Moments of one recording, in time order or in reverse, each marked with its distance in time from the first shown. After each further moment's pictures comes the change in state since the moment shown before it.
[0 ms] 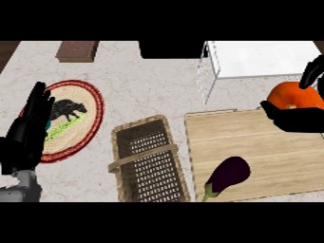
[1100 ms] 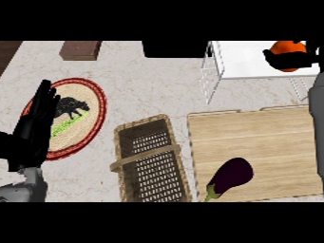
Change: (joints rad) left arm -0.021 -0.036 -0.002 0.003 -0.037 -0.007 0.010; right arm -0.261 -0.156 -0.148 0.826 -0.021 -0.526 -0.417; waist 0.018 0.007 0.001
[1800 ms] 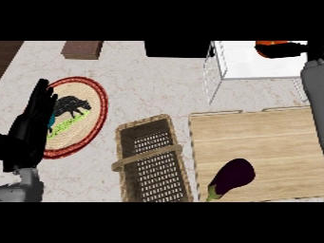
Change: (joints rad) left arm 0.002 0.007 0.015 -0.017 0.008 -0.026 0.006; right arm -0.212 -0.069 -0.098 0.532 -0.104 -0.173 -0.213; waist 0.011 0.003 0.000
